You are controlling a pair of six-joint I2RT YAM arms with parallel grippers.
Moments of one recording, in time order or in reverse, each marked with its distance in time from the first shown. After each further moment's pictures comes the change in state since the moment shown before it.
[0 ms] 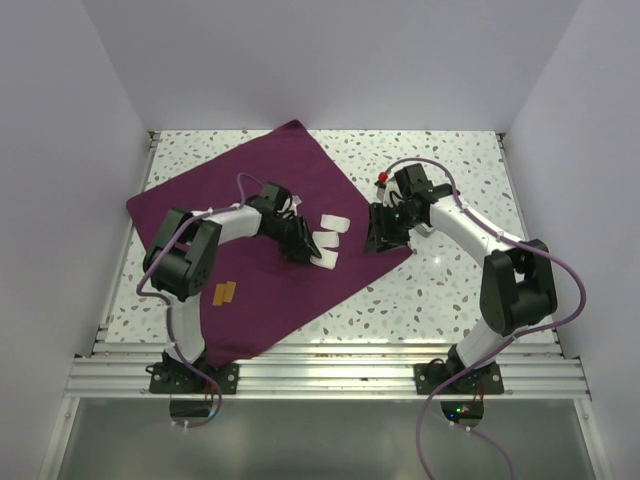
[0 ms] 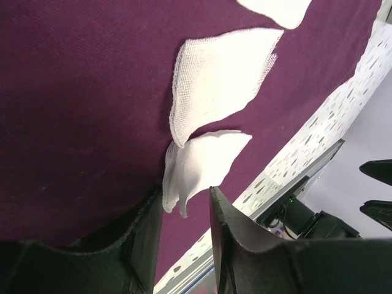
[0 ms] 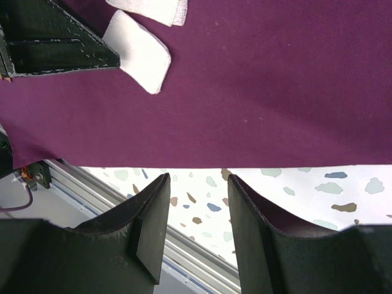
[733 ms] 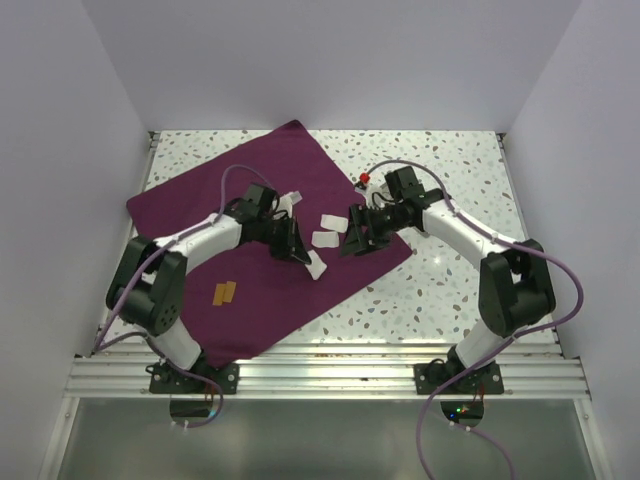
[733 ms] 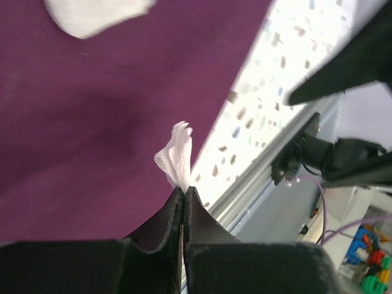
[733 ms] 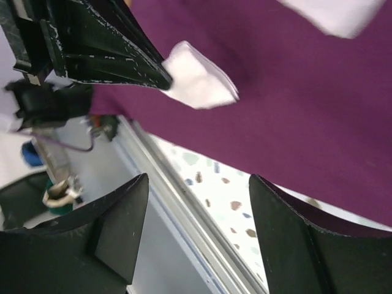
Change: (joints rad) left arm -0.004 -0.269 -0.129 -0.050 0.068 0.241; right arm 0.056 -0.002 -0.022 0.111 -0.320 -0.021
